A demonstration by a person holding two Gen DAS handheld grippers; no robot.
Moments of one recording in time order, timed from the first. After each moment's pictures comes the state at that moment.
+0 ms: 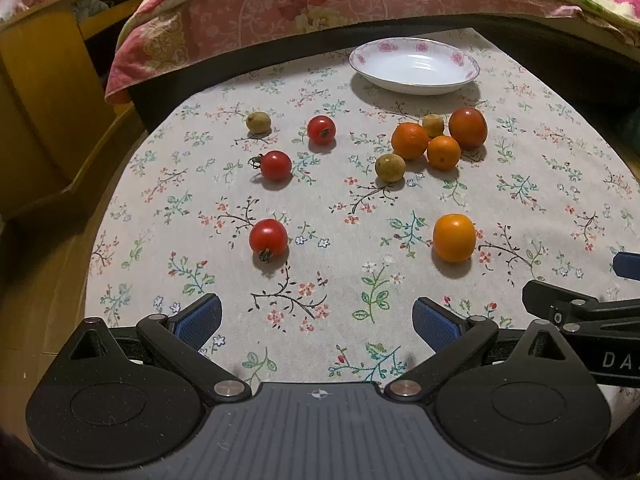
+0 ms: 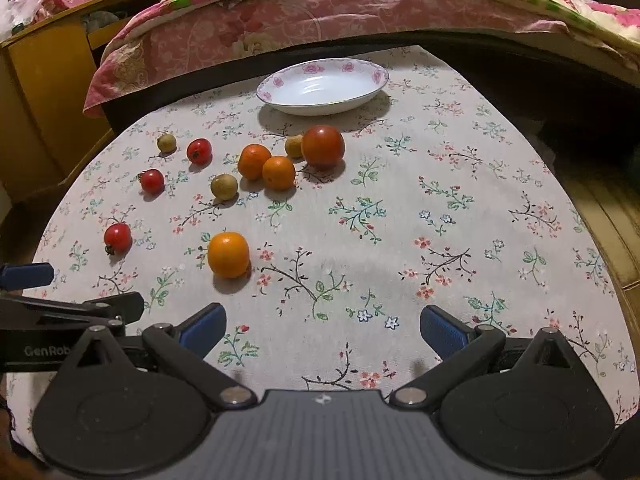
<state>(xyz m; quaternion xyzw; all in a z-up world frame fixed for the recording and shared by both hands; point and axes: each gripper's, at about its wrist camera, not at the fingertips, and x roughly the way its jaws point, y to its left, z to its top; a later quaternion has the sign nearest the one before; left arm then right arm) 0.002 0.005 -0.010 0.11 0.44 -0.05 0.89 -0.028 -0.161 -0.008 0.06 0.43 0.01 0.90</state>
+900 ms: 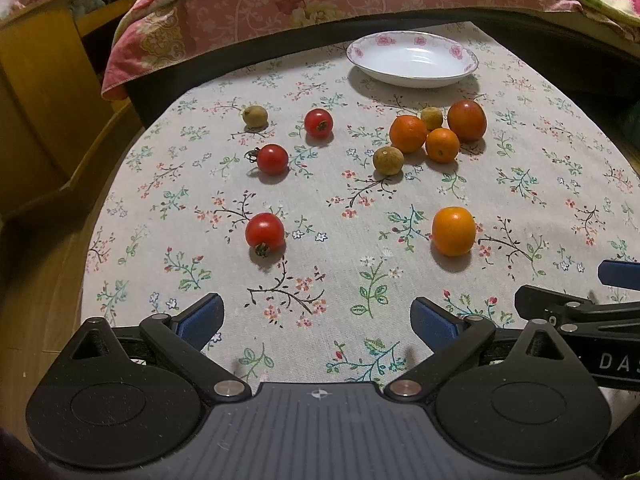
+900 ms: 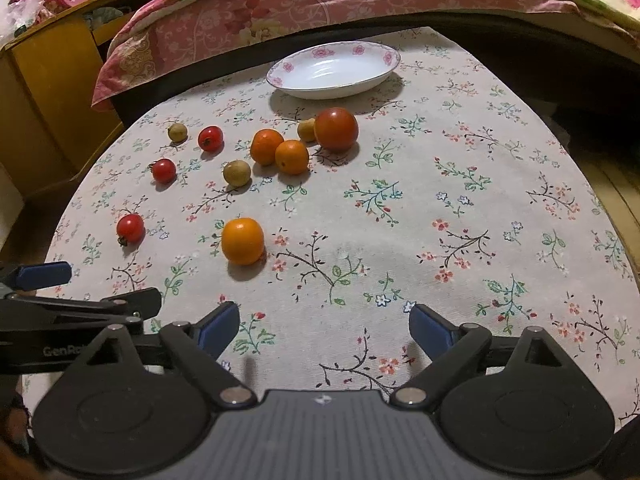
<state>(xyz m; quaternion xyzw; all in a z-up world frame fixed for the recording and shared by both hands) 0.003 0.004 -0.012 0.11 0.45 -0.05 0.89 -0.026 -0.161 -0.012 0.08 0.45 0.03 0.89</state>
